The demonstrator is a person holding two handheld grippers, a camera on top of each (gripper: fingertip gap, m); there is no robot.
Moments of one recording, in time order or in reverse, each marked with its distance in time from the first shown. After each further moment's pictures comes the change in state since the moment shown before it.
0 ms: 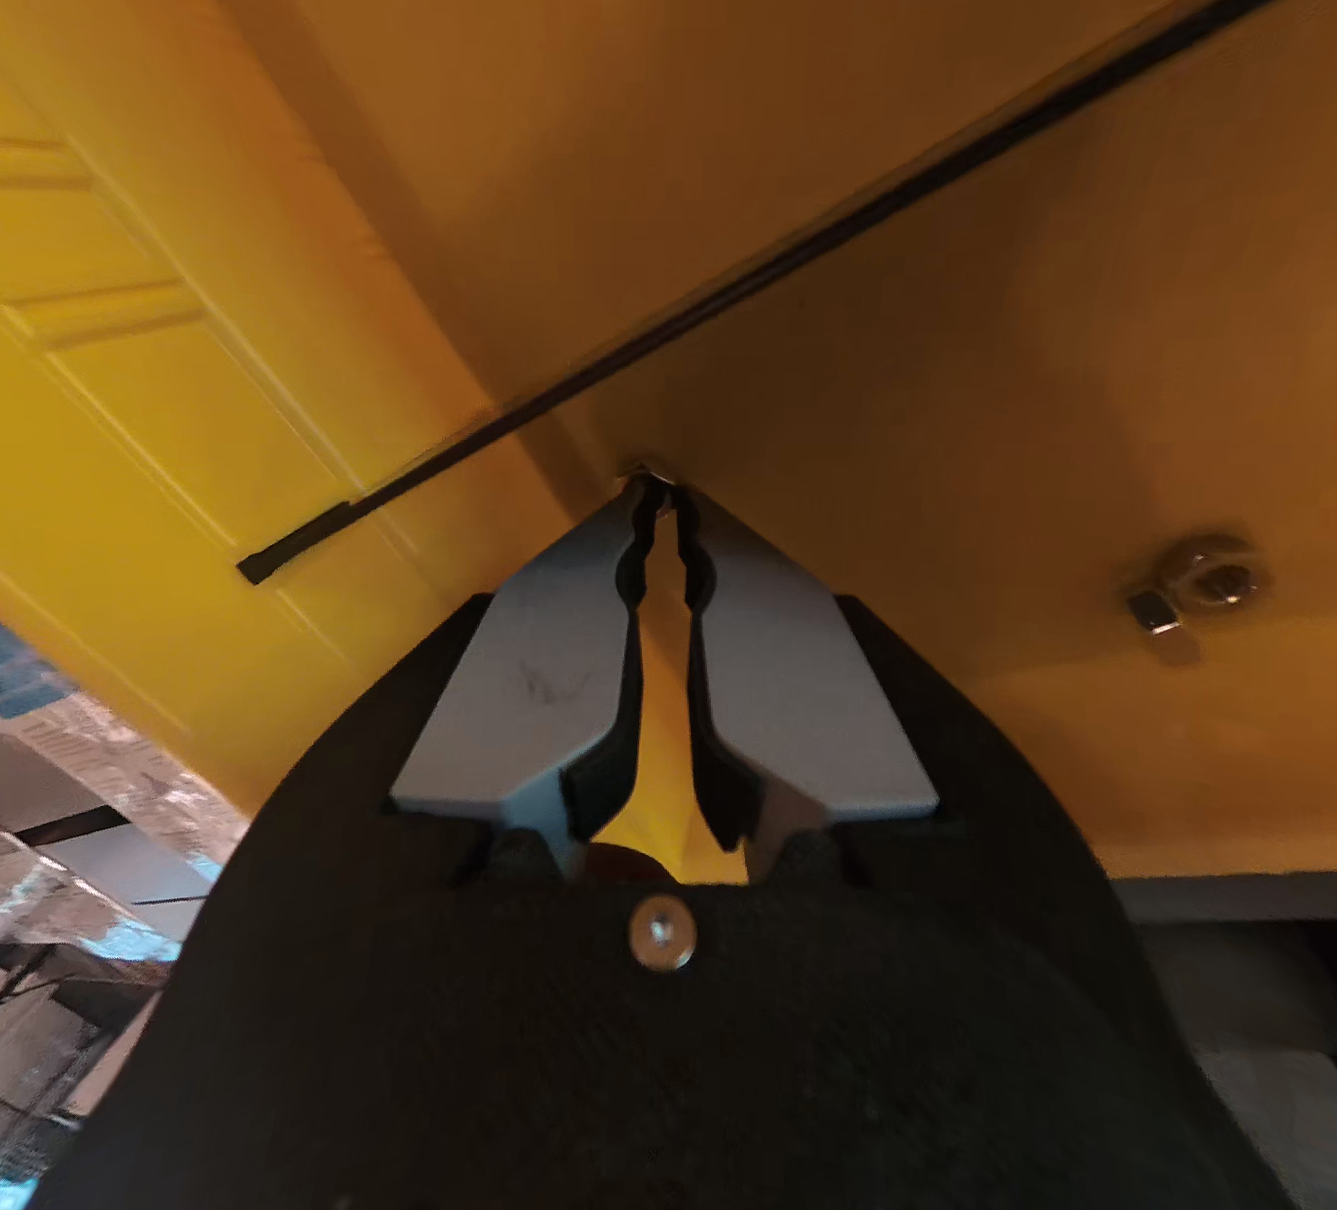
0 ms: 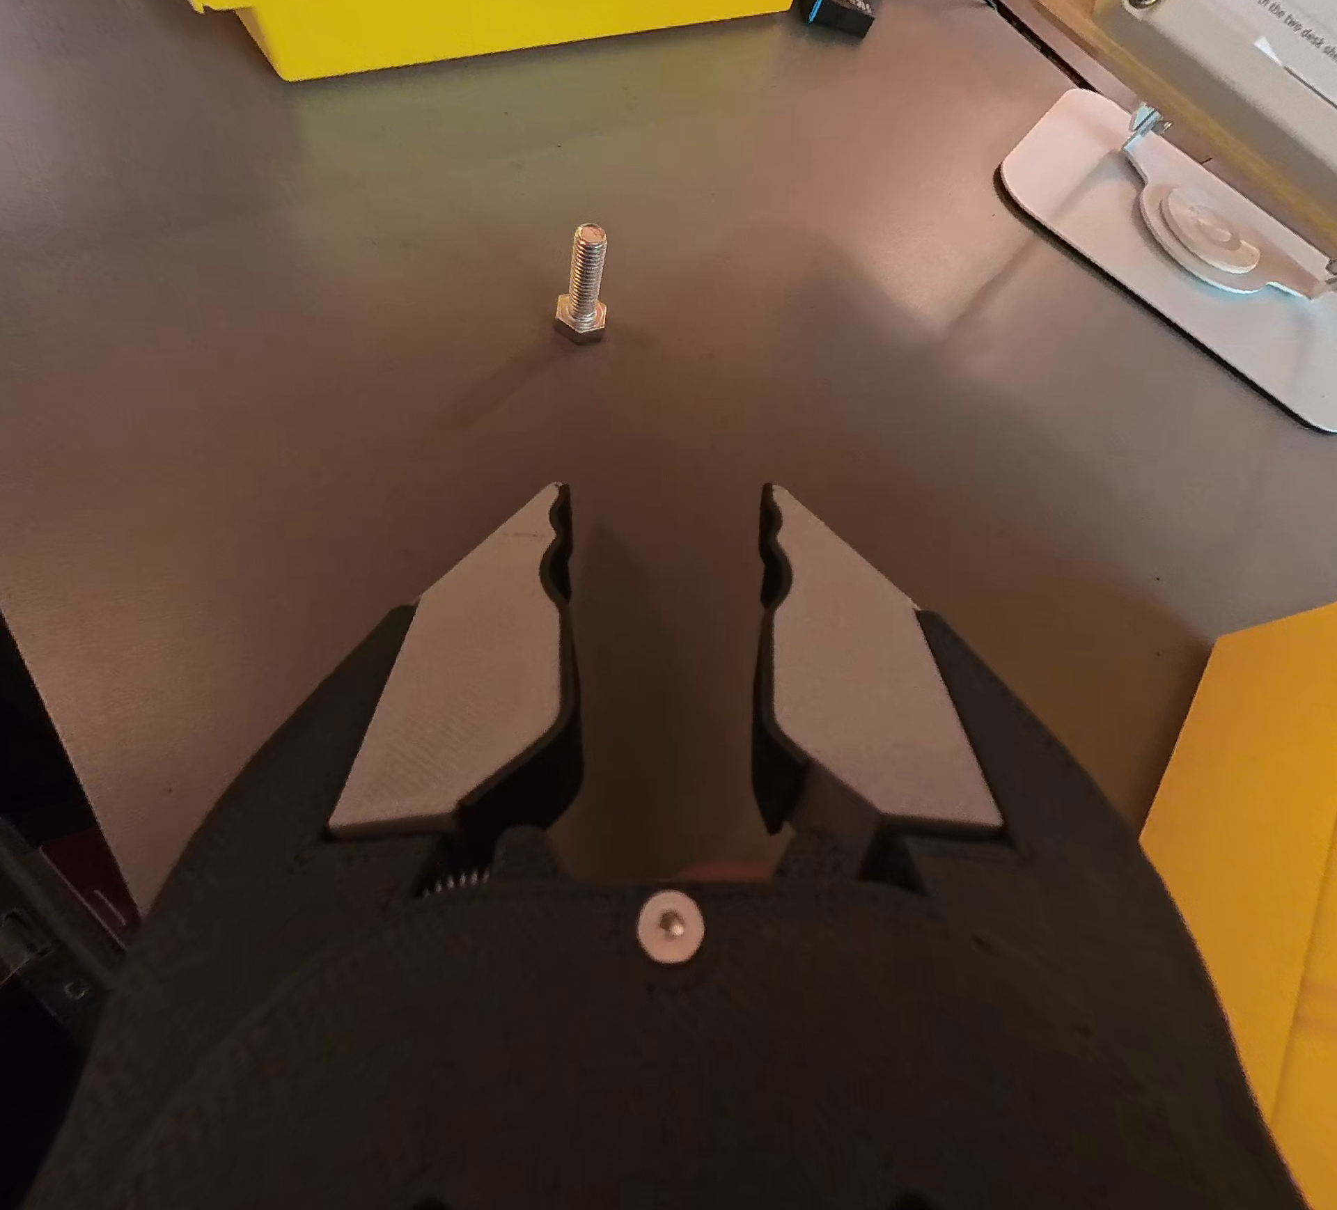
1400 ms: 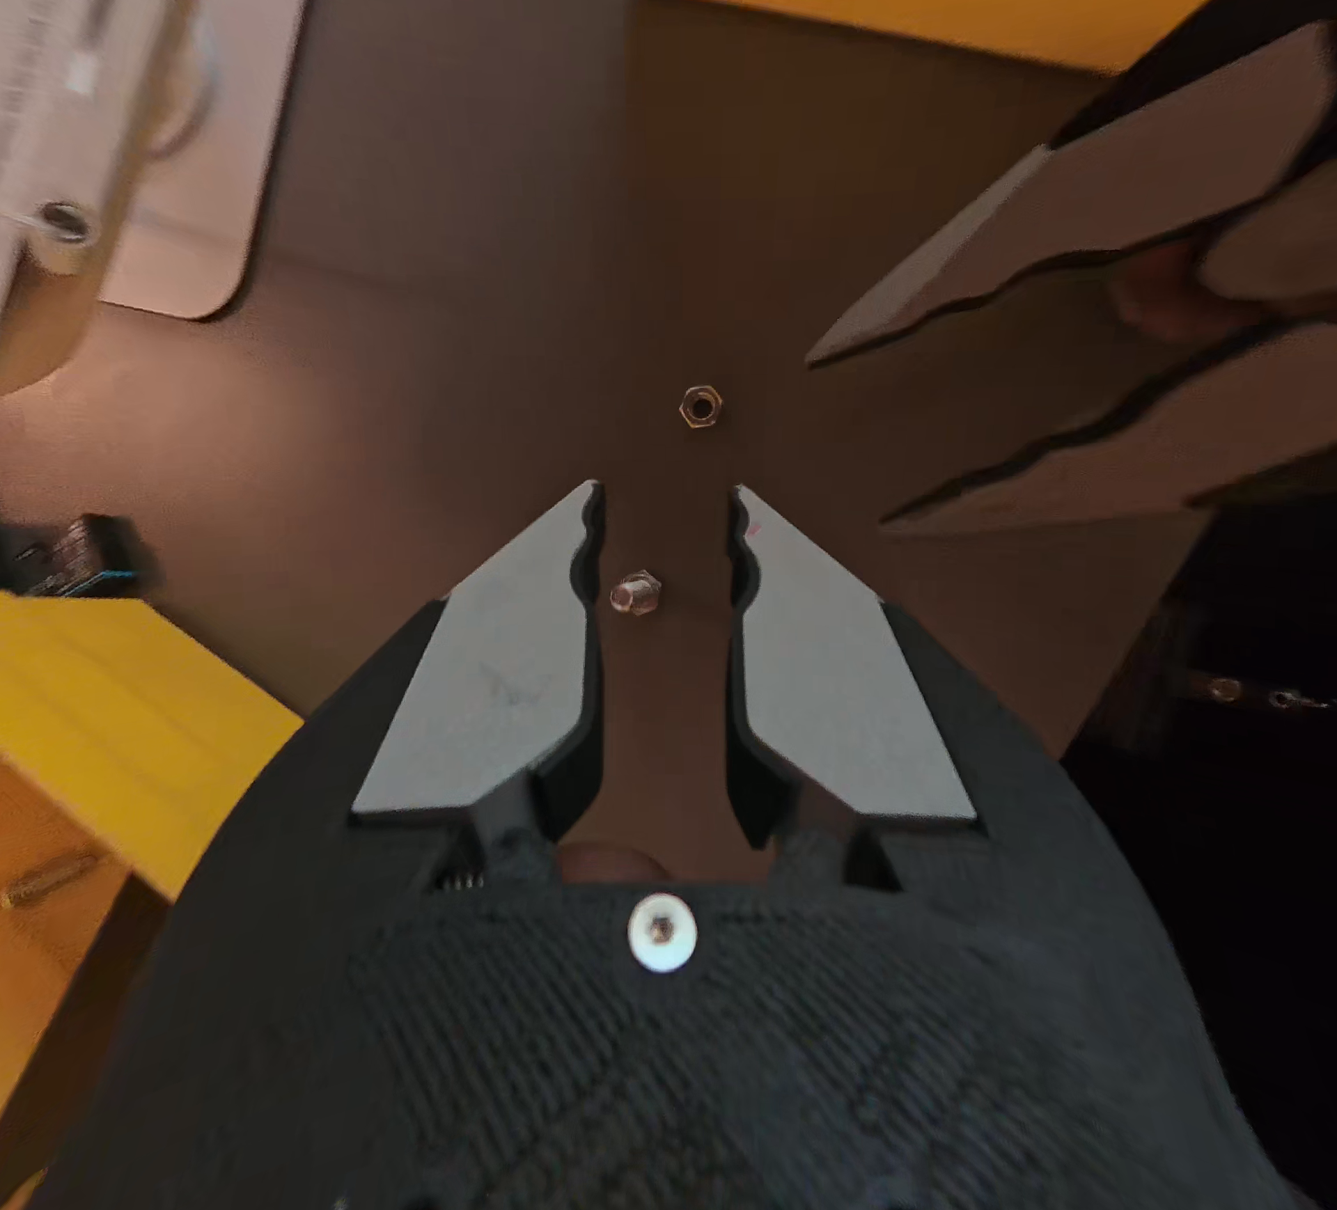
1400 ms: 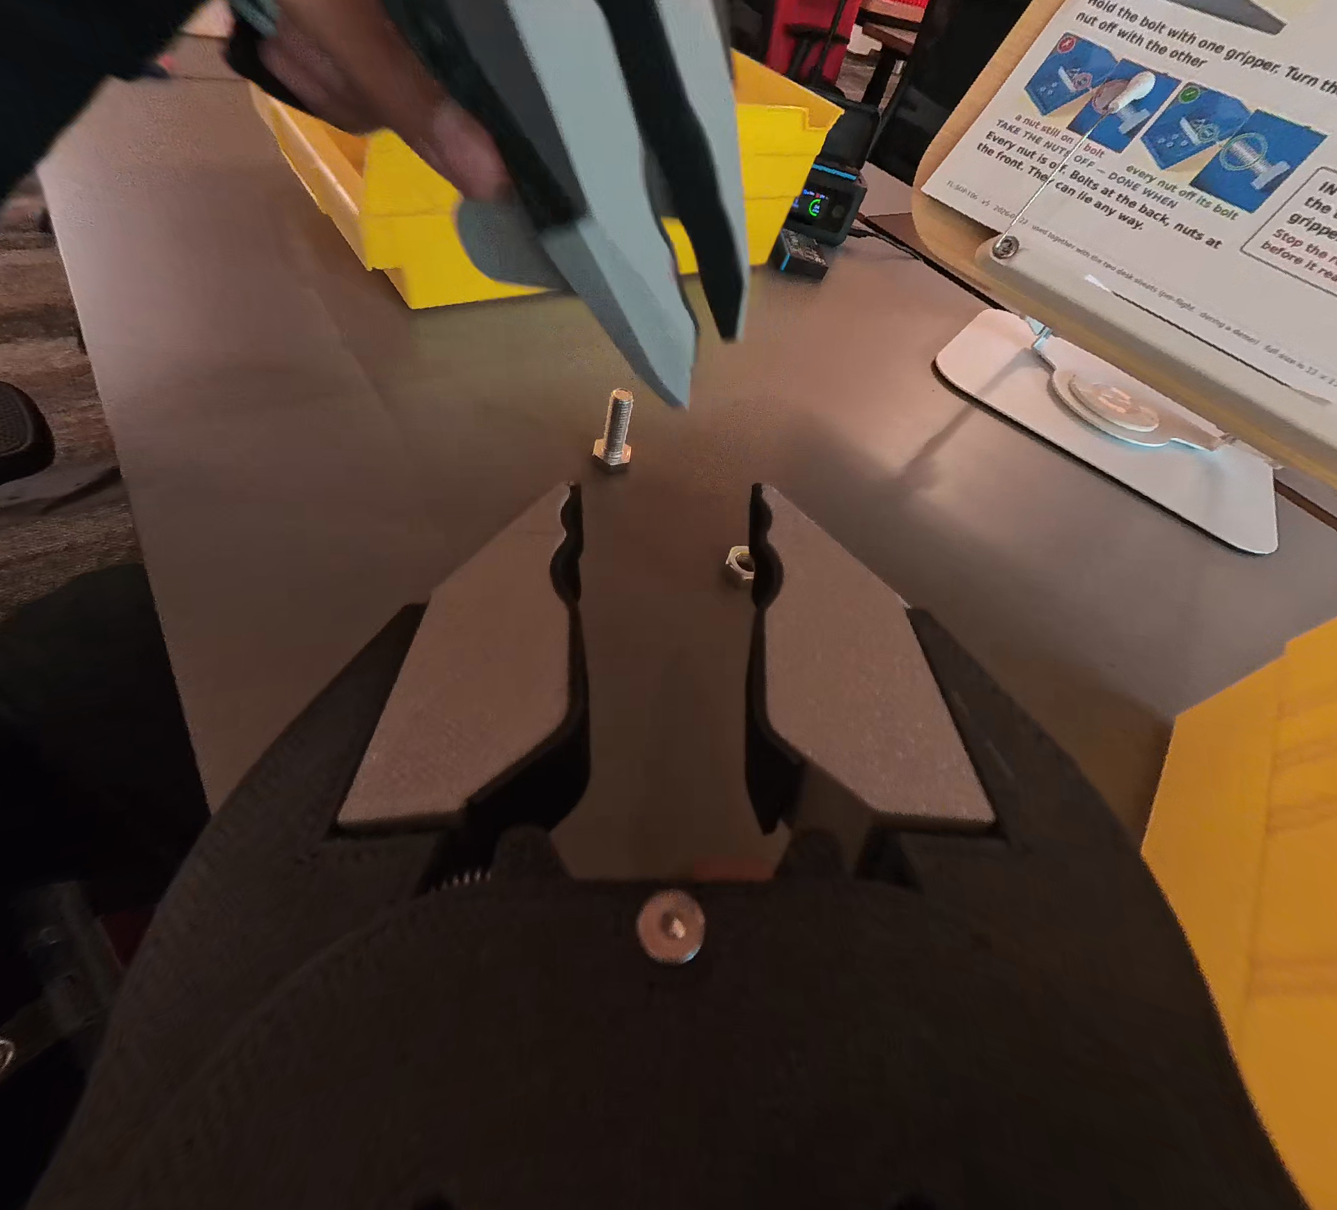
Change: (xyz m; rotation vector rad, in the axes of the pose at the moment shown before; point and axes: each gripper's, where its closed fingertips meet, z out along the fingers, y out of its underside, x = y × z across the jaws) left arm 0.286 -0.121 -0.153 0.686 0.220 0.469; right arm -0.003 -0.036 -0.036 0.299 -0.019 0.015
